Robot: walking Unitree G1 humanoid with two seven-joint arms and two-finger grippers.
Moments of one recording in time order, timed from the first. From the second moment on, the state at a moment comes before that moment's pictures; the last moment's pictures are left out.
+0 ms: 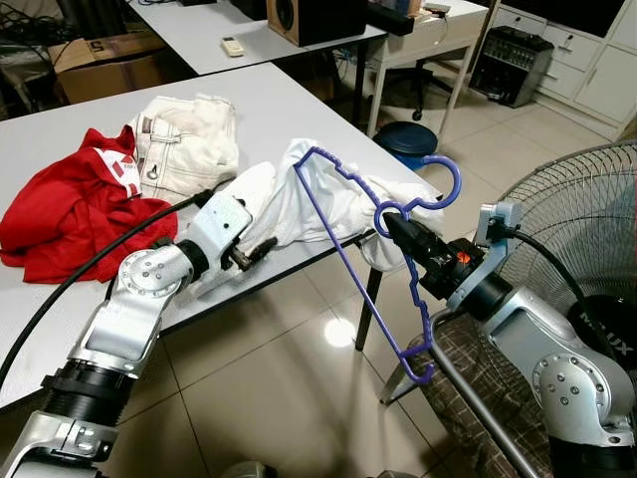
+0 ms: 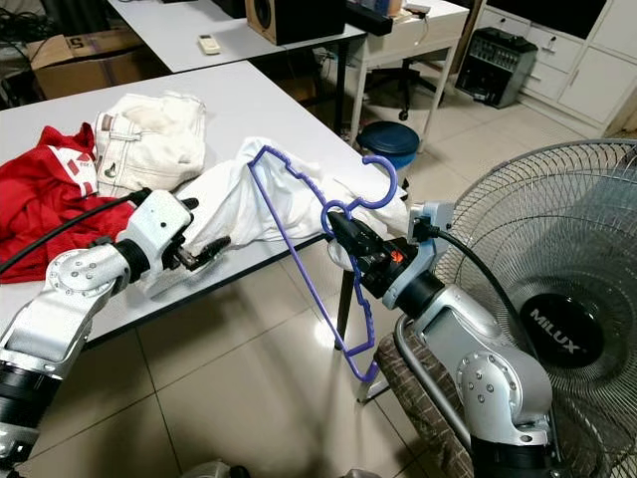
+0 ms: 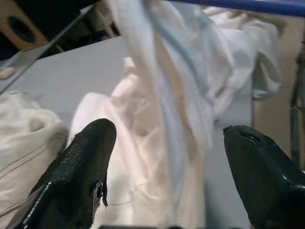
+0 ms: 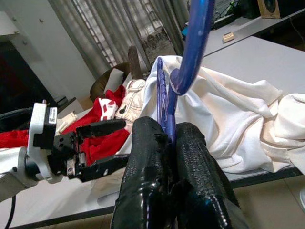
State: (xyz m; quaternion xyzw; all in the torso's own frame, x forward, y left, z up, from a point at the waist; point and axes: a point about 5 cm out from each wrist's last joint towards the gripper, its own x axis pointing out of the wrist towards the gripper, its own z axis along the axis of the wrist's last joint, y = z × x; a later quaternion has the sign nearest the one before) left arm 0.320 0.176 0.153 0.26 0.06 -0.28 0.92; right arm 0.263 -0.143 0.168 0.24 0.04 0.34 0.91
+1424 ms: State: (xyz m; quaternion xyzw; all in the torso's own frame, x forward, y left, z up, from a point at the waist) left arm 0.348 0.198 0.120 0.19 0.08 -0.26 0.94; right arm 0.263 -0.141 0.171 0.24 0.03 0.35 0.91
